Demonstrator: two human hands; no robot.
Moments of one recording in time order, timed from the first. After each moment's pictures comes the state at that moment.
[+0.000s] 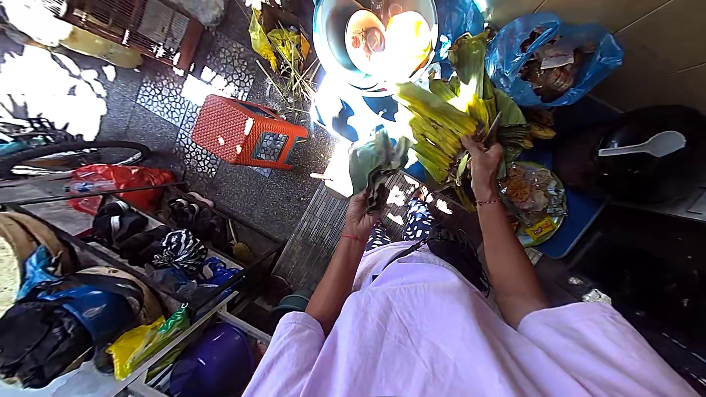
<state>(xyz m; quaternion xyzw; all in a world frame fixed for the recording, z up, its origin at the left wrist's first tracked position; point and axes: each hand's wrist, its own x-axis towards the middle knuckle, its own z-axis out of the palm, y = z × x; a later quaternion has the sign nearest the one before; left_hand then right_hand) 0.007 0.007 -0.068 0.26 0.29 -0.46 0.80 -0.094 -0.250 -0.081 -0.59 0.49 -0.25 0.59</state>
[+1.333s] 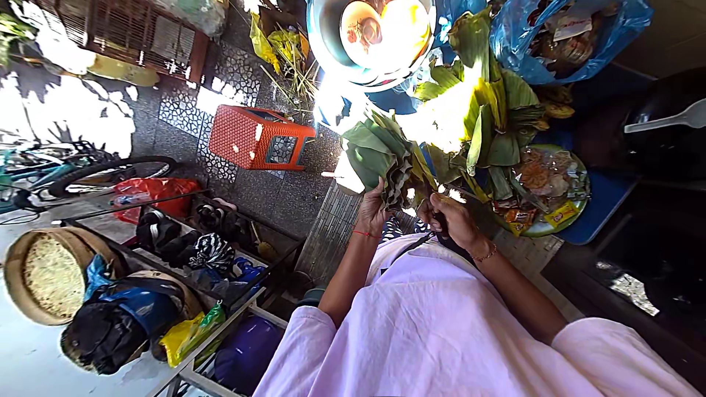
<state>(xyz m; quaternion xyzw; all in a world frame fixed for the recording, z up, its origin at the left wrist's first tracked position) 0.004 -0.001 -0.063 0.23 0.19 -0.53 0.80 -0.144 -0.141 -0.033 -0.41 0.27 0.03 0.87</state>
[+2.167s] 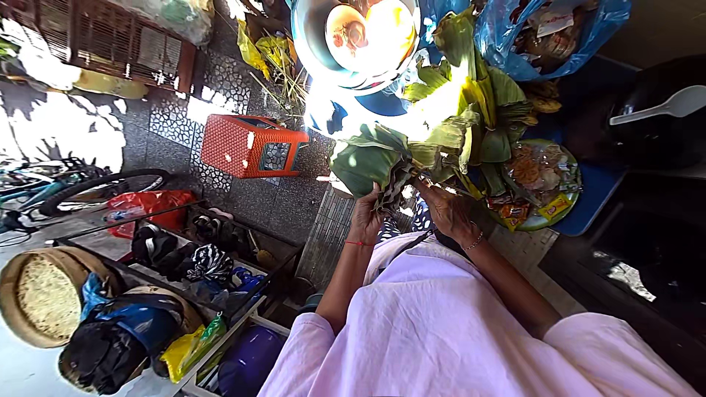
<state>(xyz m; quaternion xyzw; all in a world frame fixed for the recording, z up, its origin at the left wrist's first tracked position) 0.004 -0.026 -0.028 0.42 0.34 -0.44 0.72 -0.146 -0.147 -0.065 -0.89 0.24 -0.10 0.38</state>
